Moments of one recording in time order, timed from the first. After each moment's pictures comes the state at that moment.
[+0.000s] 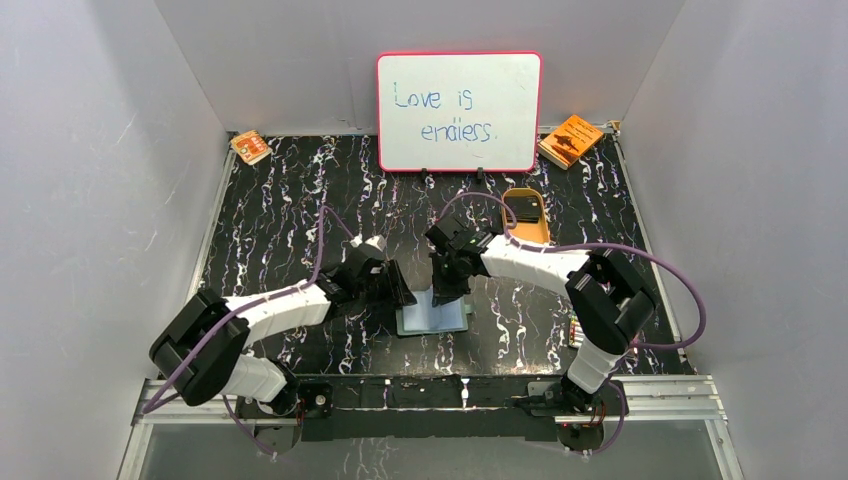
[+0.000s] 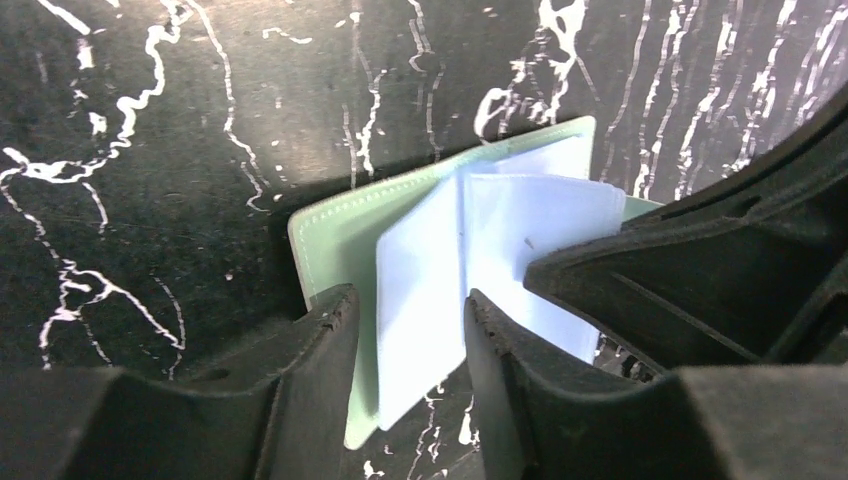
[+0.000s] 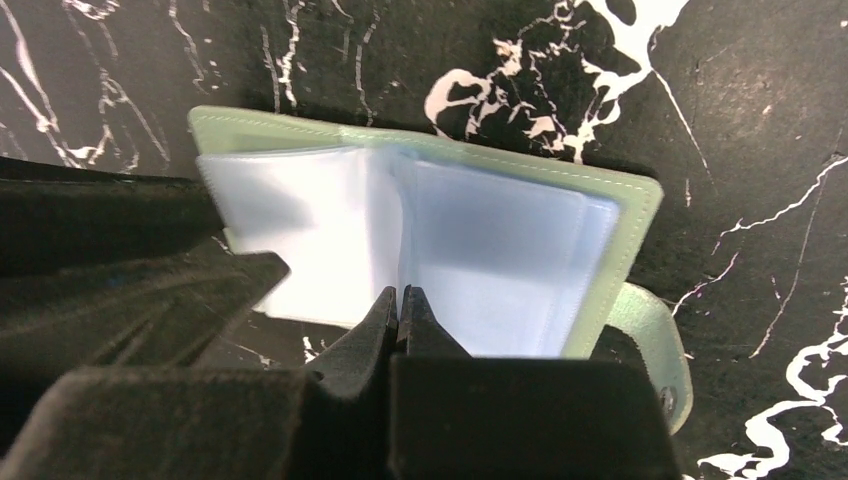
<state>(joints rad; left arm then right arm) -0.74 1.36 0.58 -0.03 0.11 -0.92 0.86 1.69 1.10 -0.59 -0.15 0.76</state>
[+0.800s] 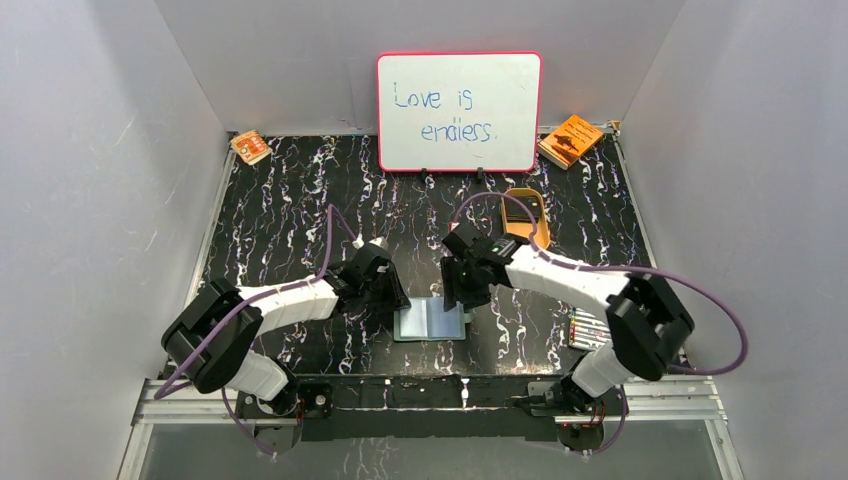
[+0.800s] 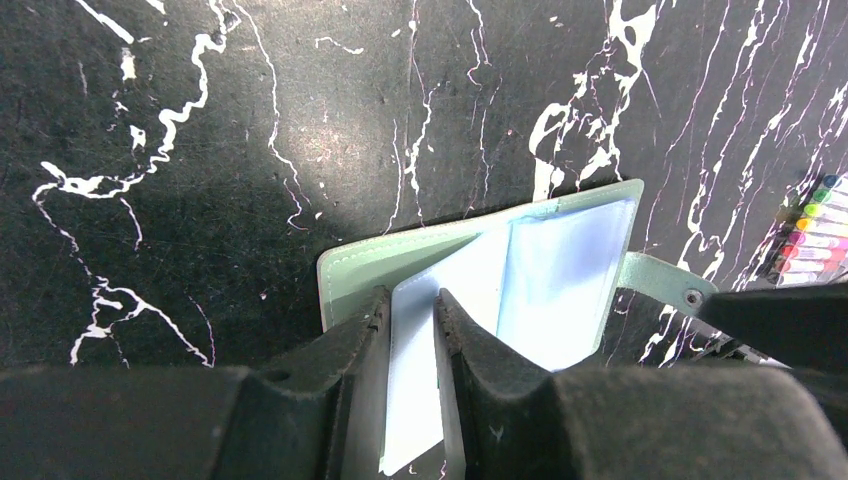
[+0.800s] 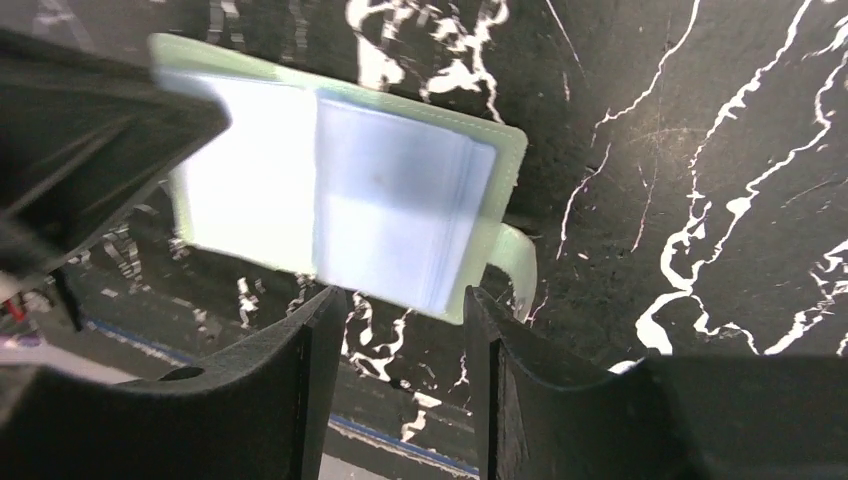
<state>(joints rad) -0.74 1.45 0.61 -0.08 0.05 -0.91 0.86 1.52 0.99 -0.67 -0.07 0.69</state>
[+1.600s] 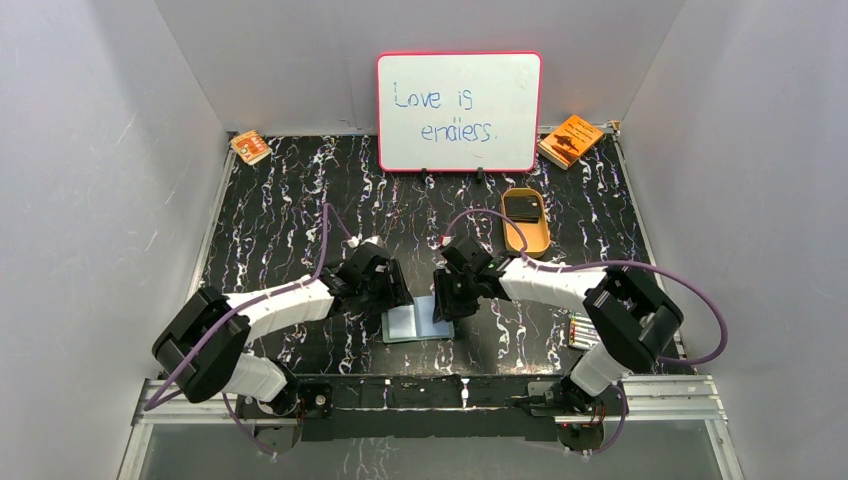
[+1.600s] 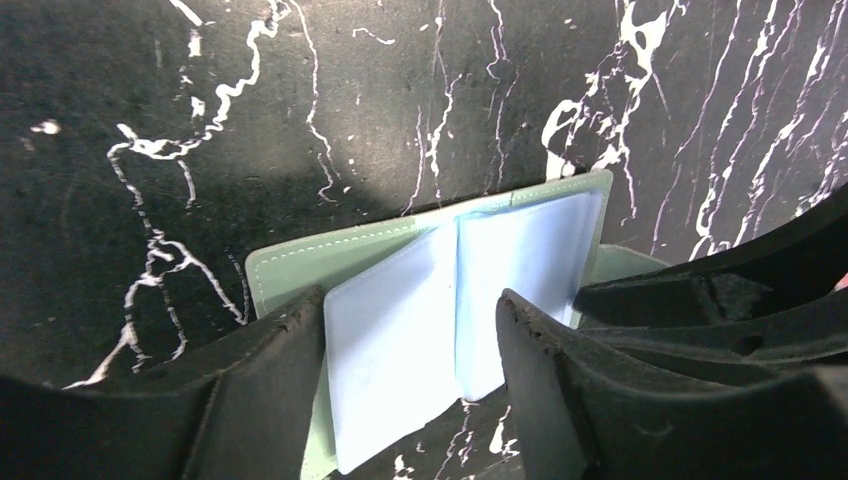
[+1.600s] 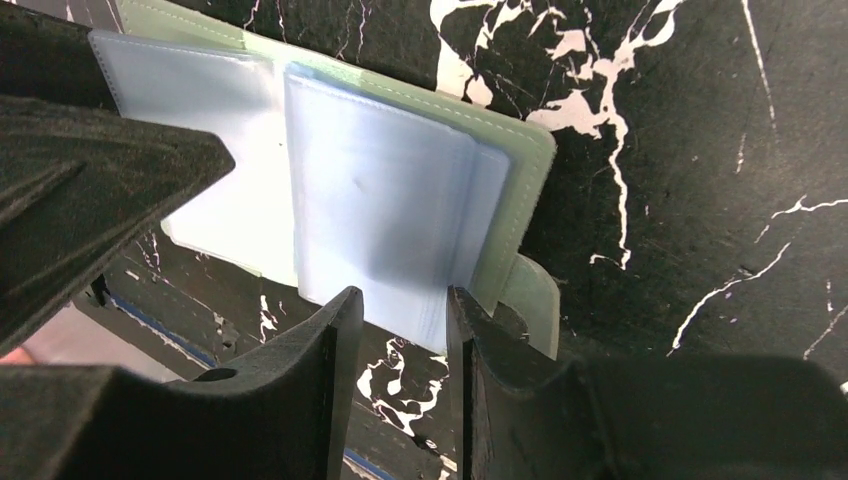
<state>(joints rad) -0.75 1.39 0.64 -0.19 0.00 -0.92 0.87 1.56 0.84 -0.37 -0.23 0.68</state>
